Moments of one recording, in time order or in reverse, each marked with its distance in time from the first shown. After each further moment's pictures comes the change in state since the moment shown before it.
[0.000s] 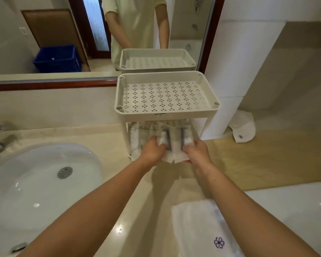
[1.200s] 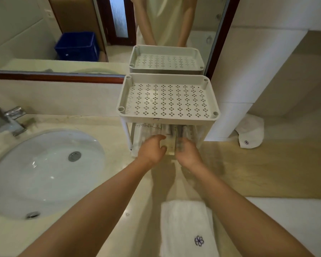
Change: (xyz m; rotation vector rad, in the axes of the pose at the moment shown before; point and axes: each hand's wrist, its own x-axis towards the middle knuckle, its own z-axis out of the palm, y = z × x) left_hand -0.005 0.015 0.007 0.427 0.095 0.121; right_hand 0.016 -0.012 -0.008 -0.674 -0.233 -0.217
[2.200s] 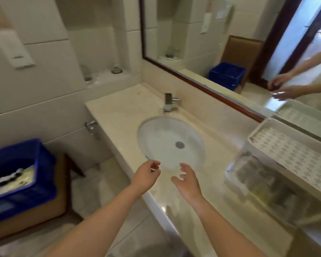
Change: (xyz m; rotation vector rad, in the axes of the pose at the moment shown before) left_hand -0.297 -0.136 -0.091 -0.456 0.681 -0.672; right_hand -0.177 -0.107 0.162 0.052 -0.634 -0.451
